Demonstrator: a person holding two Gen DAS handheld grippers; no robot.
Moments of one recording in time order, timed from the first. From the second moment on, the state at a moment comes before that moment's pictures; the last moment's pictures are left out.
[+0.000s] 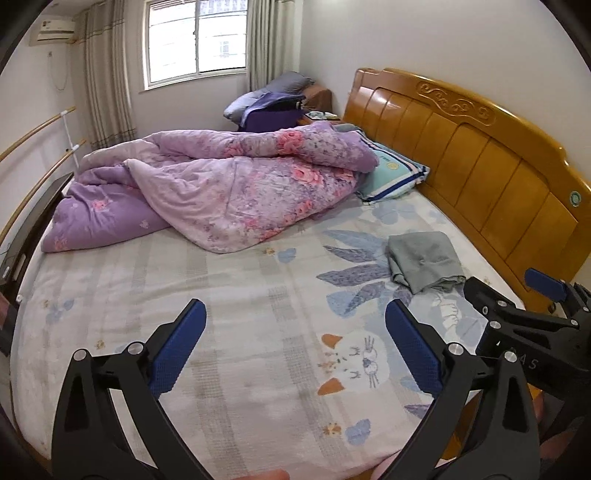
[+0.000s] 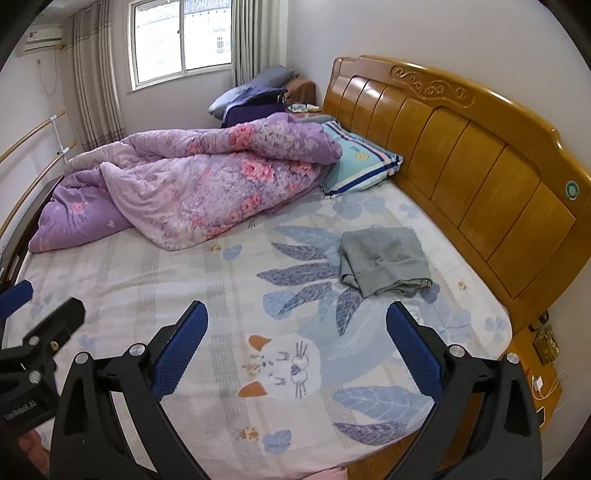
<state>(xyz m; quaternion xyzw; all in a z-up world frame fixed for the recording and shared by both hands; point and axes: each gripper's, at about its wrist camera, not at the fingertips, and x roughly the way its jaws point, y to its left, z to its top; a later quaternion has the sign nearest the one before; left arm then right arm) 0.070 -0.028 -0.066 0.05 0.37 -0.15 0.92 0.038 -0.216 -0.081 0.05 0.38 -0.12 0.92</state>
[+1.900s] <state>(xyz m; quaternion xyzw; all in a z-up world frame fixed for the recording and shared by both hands) 0.077 -0.064 -0.072 0.05 0.37 -0.21 0.90 0.037 -0.239 -0.077 0.05 0.38 -0.14 0.91</state>
